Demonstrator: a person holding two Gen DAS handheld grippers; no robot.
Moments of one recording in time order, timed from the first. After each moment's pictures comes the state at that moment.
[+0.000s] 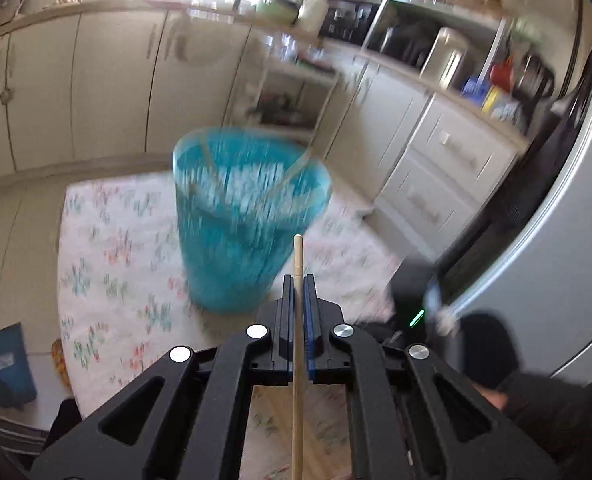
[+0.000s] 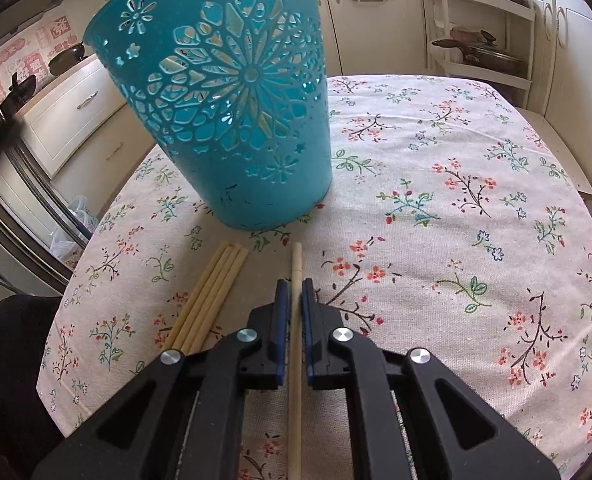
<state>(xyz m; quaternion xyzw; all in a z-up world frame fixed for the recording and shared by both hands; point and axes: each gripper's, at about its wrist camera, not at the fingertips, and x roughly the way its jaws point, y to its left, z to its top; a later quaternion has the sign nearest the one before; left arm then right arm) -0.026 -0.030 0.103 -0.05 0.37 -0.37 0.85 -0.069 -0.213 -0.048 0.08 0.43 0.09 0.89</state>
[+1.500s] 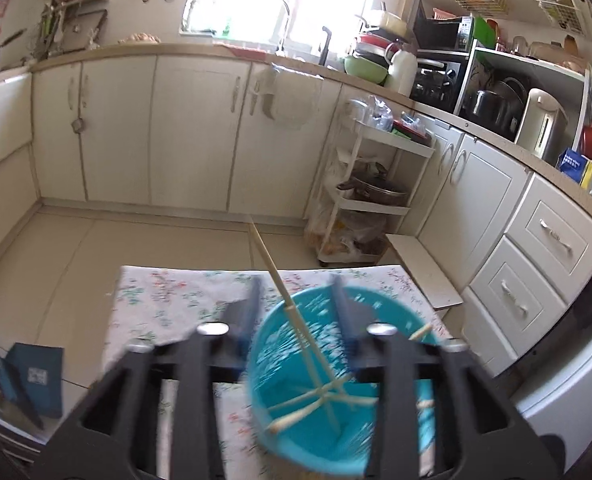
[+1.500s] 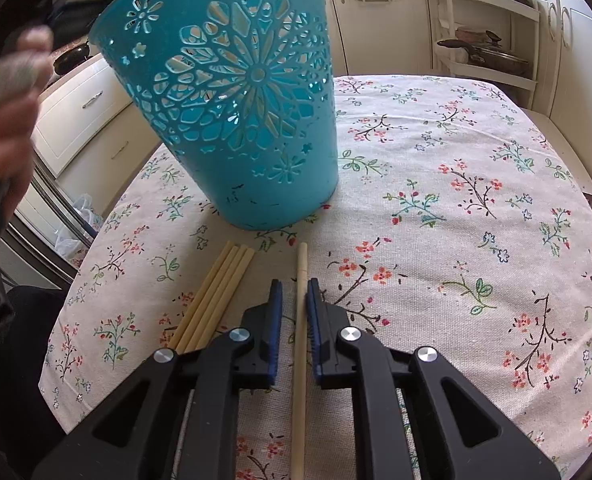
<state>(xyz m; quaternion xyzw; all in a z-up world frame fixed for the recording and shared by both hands) 0.078 -0.056 0.113 -0.06 0.29 -0.19 0.94 -0.070 -0.215 -0.047 0.08 0.43 0.10 0.89</state>
